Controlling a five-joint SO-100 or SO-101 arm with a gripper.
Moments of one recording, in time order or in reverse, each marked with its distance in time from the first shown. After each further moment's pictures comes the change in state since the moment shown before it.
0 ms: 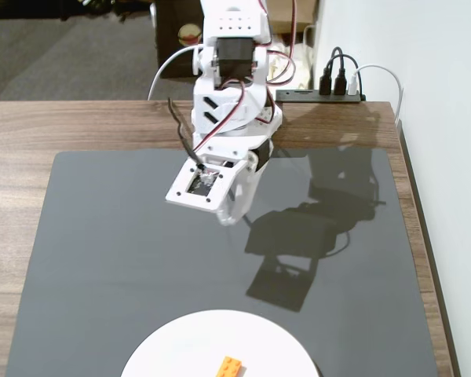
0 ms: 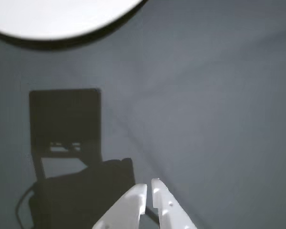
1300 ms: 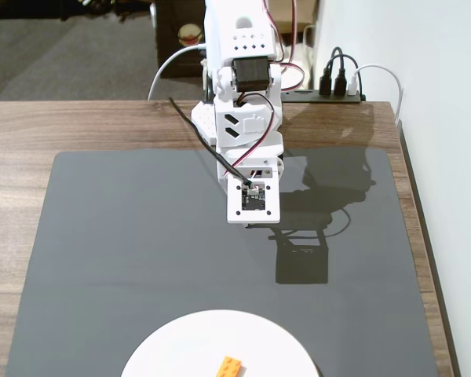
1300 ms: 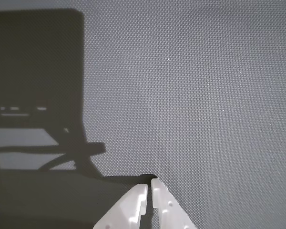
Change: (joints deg) arm -5.6 1.0 16.9 -9.3 -17.2
